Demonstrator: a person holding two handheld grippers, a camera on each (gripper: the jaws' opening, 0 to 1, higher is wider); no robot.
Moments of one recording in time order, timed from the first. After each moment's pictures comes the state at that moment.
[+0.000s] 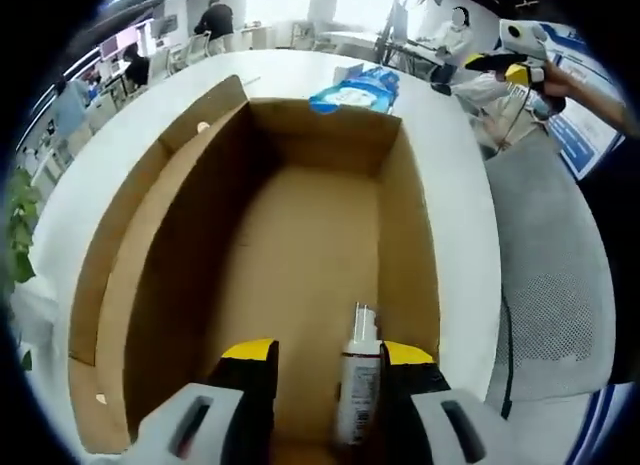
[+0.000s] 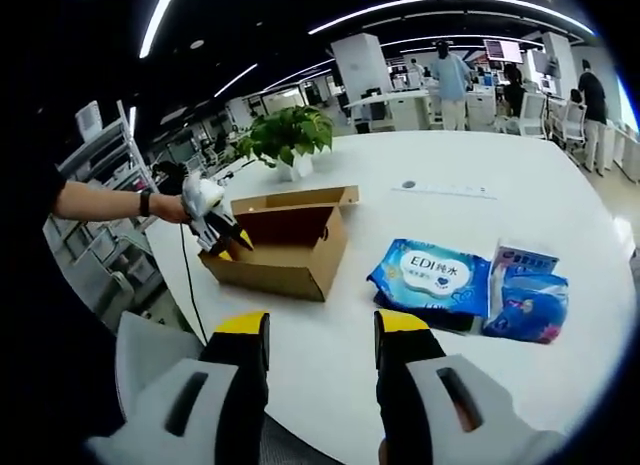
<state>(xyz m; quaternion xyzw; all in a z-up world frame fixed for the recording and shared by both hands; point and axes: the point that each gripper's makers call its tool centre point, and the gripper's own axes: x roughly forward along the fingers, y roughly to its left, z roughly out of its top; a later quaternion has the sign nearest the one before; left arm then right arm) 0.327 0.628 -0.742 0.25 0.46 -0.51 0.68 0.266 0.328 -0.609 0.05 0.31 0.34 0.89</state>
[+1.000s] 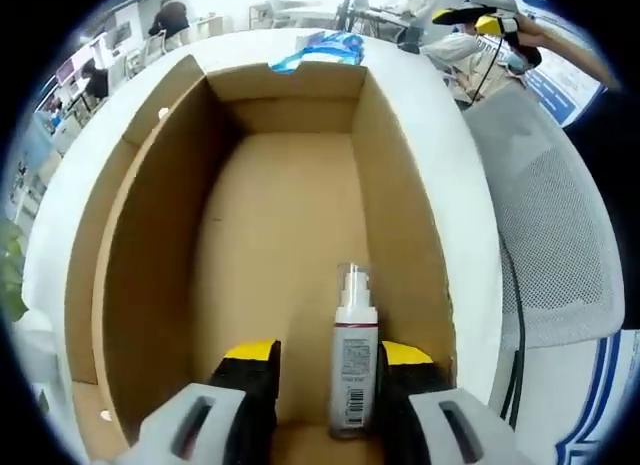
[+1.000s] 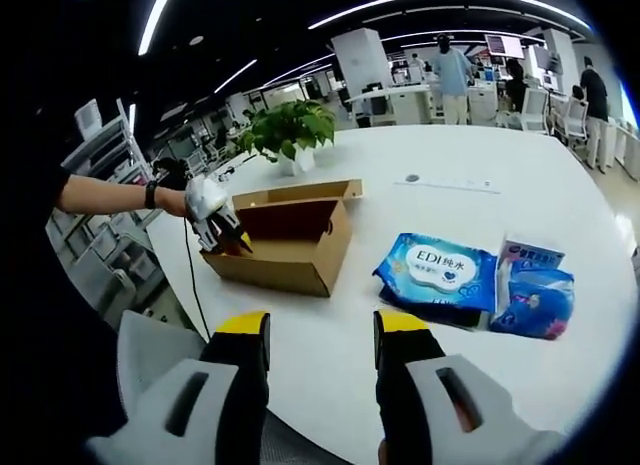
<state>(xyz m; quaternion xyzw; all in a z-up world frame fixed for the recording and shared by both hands) 0.316 0.651 -0.765 0.33 0.48 -0.53 0.61 0.264 0.337 -0.616 0.05 0.32 0.34 0.88</state>
